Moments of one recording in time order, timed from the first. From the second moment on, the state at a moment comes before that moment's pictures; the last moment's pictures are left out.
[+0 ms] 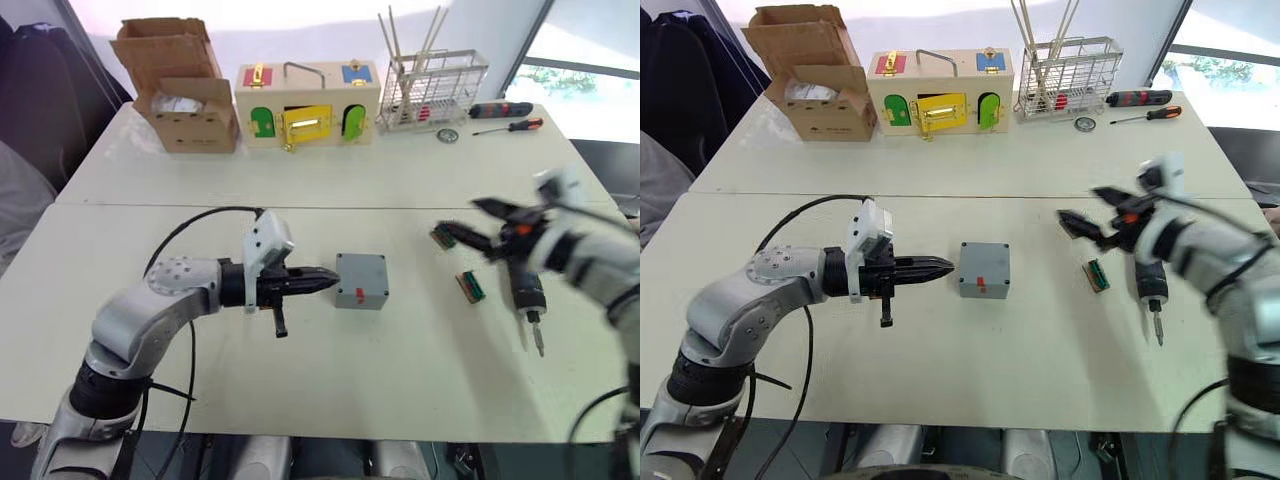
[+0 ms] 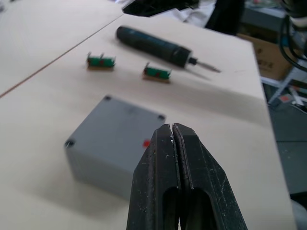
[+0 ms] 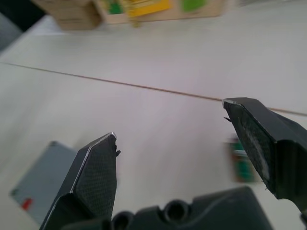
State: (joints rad) left arm -0.45 0.58 -0.14 -0.54 -0.67 0.83 -0.88; right arm -0.36 -1.10 -0.29 -0.25 0.61 1.03 0.69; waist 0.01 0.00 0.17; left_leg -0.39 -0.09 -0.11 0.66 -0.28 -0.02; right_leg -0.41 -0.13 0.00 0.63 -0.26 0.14
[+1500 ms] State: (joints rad) left arm -0.36 0.51 -0.26 -0.64 -0.65 0.84 -0.70; right arm -1.13 -0.95 0.63 1.10 -0.15 0.95 1.45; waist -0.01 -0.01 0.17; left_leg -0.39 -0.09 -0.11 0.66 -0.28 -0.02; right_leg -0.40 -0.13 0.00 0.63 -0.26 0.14
